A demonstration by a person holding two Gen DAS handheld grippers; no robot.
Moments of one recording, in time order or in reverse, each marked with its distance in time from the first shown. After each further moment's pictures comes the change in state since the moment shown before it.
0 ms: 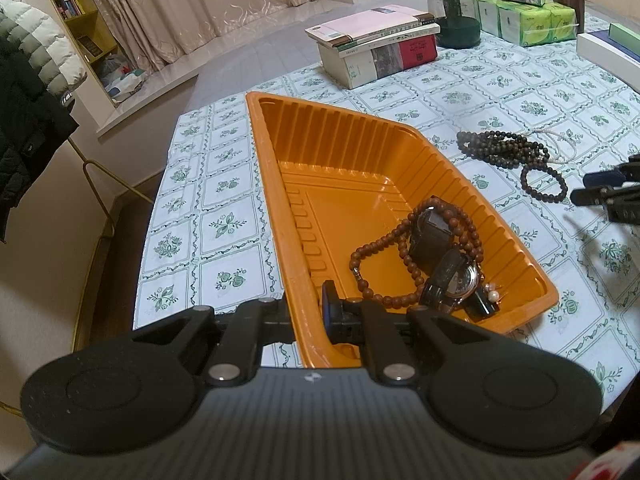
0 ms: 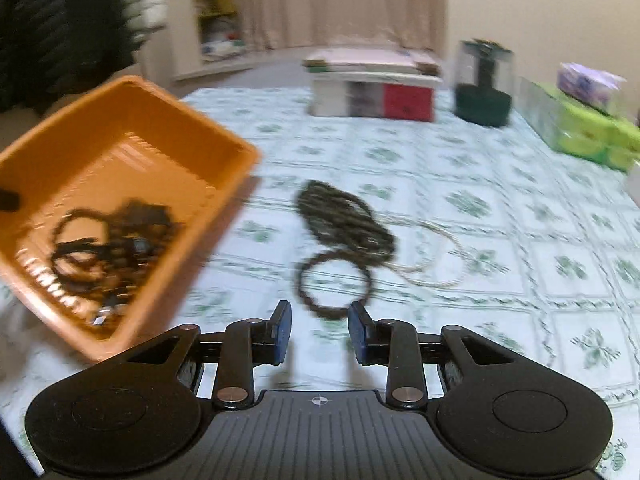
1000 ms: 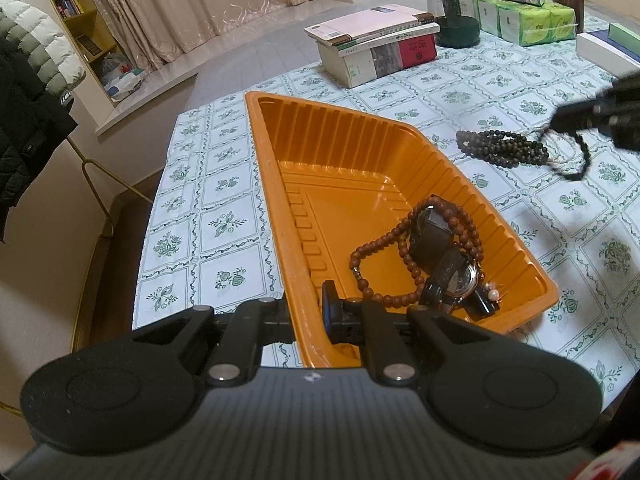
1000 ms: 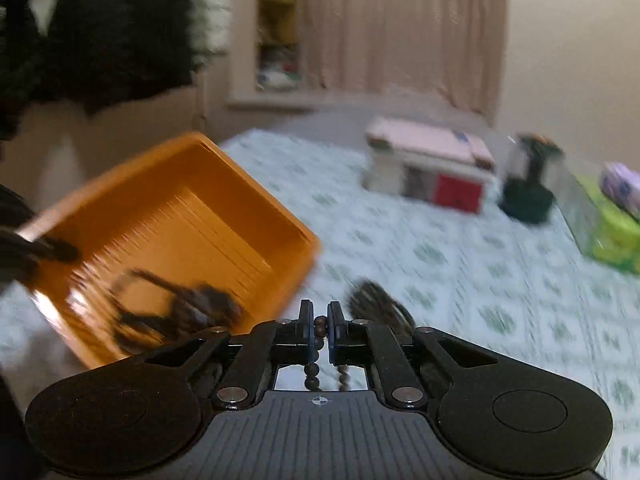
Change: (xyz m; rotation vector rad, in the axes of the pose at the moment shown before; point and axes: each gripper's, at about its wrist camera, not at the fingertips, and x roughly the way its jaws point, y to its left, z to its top) left arm 0.001 -0.001 0.000 -0.001 -0.001 -0.001; right arm -0.045 0.060 0.070 -0.206 -0.127 0.156
